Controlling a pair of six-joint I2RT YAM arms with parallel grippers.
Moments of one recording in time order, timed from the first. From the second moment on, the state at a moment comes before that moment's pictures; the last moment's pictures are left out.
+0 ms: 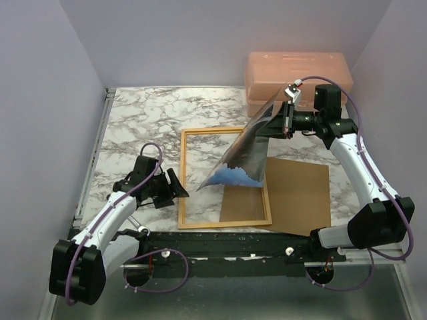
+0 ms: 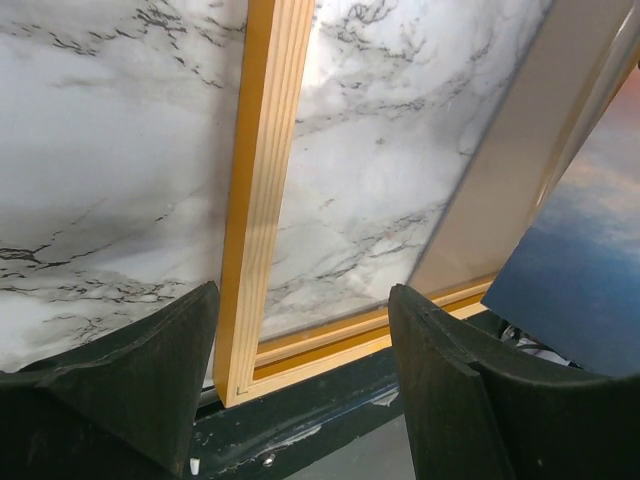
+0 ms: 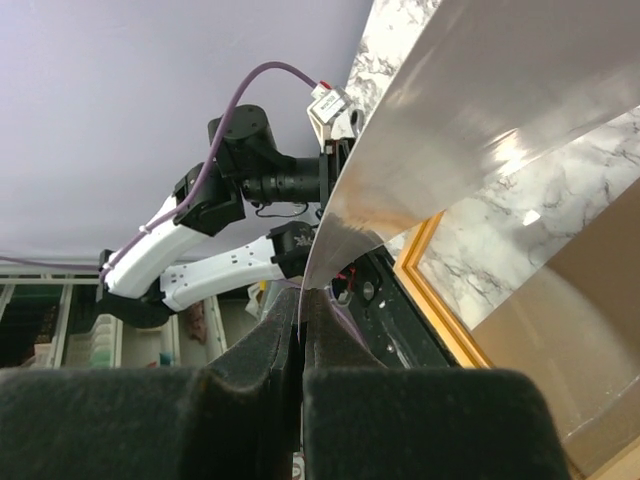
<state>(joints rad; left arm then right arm) -0.27 0.99 0.52 -0.55 0.38 -0.72 0.15 1.39 1.30 -0.49 -1.08 0.64</state>
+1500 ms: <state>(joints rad) -0.20 1.00 0.52 -0.55 0.44 -0.68 0.30 1.67 1.26 -0.76 -0.57 0.33</state>
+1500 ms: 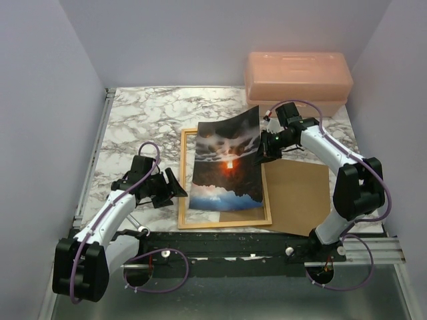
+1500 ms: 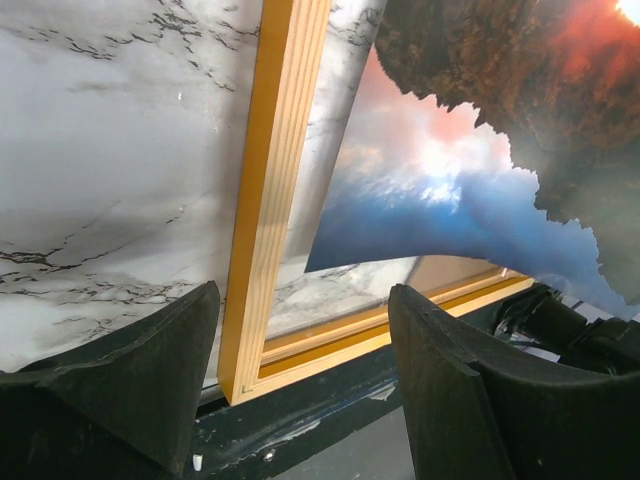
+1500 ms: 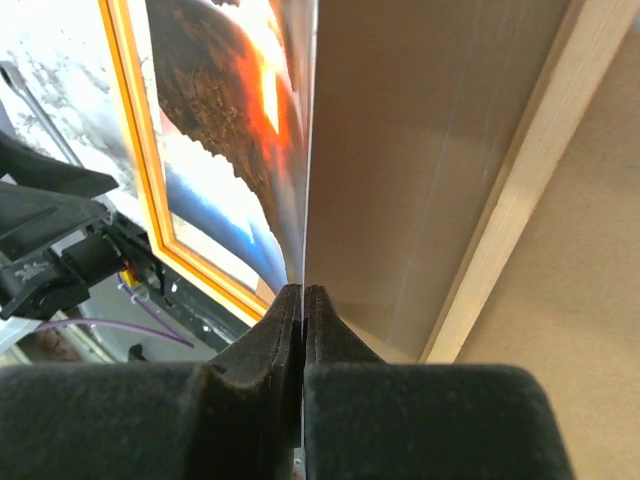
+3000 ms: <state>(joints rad) -0.25 1.23 0.56 -0.50 0.32 -0.64 0.33 1.72 1.39 -0.91 -0.64 0.27</state>
